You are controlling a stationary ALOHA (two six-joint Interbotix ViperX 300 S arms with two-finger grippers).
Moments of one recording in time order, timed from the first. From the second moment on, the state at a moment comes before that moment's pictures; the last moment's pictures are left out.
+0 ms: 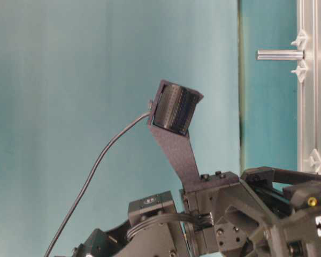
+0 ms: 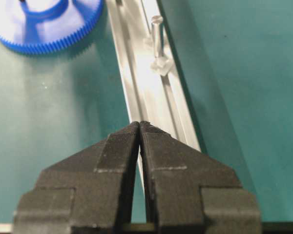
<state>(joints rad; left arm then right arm) -0.13 0.22 0.37 0.02 0.60 -0.13 -0.14 -1.10 1.29 0.03 0.33 0.09</state>
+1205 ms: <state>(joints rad) -0.15 0.23 0.38 0.02 0.61 -0.15 -0.14 -1.11 1.29 0.03 0.33 0.09</state>
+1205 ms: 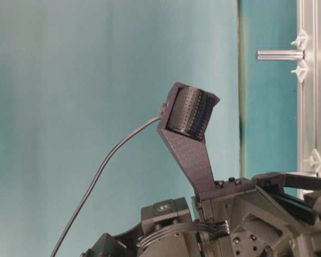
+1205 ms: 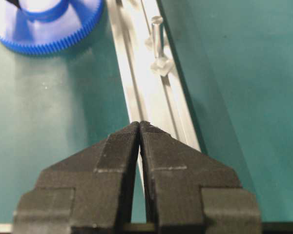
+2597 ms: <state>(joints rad) -0.16 0.17 0.40 0.02 0.57 -0.11 -0.14 -1.13 1.29 0.03 0.33 0.11</state>
